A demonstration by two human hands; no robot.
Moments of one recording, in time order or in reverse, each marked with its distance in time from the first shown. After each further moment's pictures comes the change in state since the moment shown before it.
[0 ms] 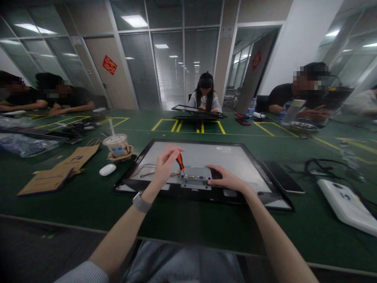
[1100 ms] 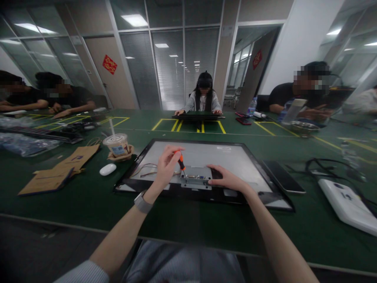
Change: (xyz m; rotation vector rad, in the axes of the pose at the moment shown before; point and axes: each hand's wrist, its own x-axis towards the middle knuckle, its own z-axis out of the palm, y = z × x) left_hand -0.006 -0.003 0.001 0.147 -0.012 0.070; right_hand -0.002 -0.005 -0.001 0.006 -0.014 0.031
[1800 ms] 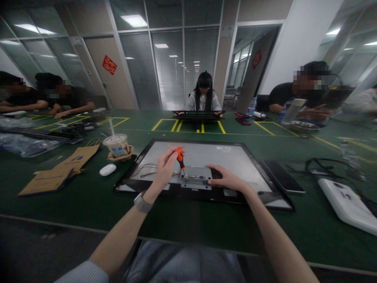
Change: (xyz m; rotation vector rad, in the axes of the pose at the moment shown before) left_hand 0.000 0.001 -0.002 -0.051 -0.059 -0.037; right_hand 0.001 0.004 0.001 -0.011 0.001 -0.007
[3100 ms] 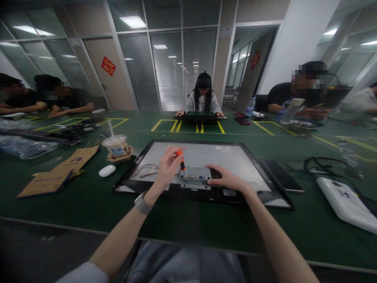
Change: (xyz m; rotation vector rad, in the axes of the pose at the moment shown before) left_hand -0.001 -0.002 0.004 0.045 0.001 0.027; right_hand 0.000 -0.002 0.000 0.022 0.004 -0.015
